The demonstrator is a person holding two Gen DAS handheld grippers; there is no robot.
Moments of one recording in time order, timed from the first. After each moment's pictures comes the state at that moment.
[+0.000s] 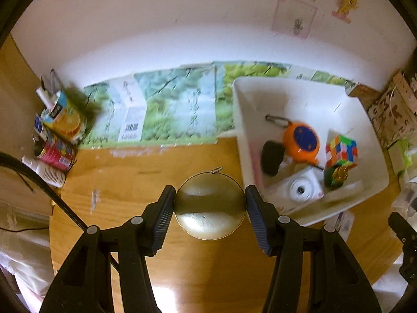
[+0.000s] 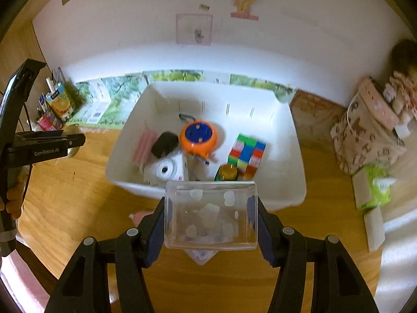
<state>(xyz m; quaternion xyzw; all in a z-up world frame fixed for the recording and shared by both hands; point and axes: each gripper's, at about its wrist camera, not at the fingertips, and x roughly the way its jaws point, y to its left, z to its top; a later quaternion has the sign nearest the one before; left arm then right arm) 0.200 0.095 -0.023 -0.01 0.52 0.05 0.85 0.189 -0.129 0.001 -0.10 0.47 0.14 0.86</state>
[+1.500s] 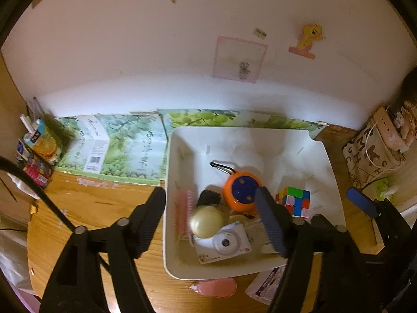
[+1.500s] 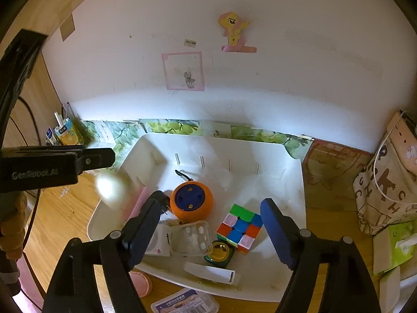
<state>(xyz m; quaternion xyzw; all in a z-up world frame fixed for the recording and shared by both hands) 0.239 0.014 0.015 -0.06 0.46 0.05 0.88 0.276 -0.159 0.000 -0.06 0.39 0.22 0.89</state>
